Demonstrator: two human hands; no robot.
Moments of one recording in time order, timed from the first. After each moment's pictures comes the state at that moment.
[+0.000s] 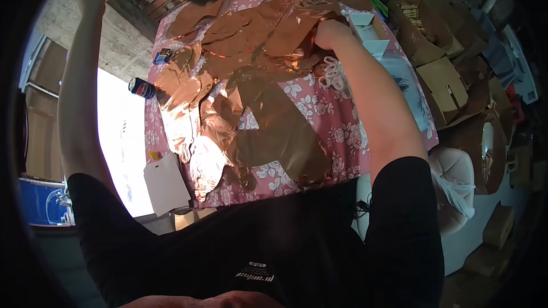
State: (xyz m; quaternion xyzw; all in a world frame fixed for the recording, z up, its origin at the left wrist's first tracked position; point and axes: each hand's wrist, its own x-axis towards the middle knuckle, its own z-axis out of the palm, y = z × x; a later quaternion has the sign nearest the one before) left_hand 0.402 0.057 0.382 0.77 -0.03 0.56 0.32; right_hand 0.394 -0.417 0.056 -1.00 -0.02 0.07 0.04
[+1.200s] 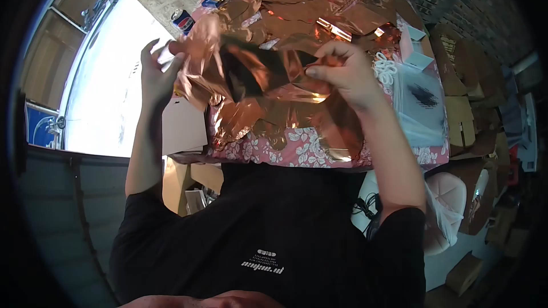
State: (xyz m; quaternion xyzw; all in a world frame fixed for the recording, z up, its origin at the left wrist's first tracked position) left_hand 0.092 0.133 0.129 0.87 0.06 0.29 0.40; right_hand 0.172 -0.299 0.096 -0.52 -0.19 0.22 0.80
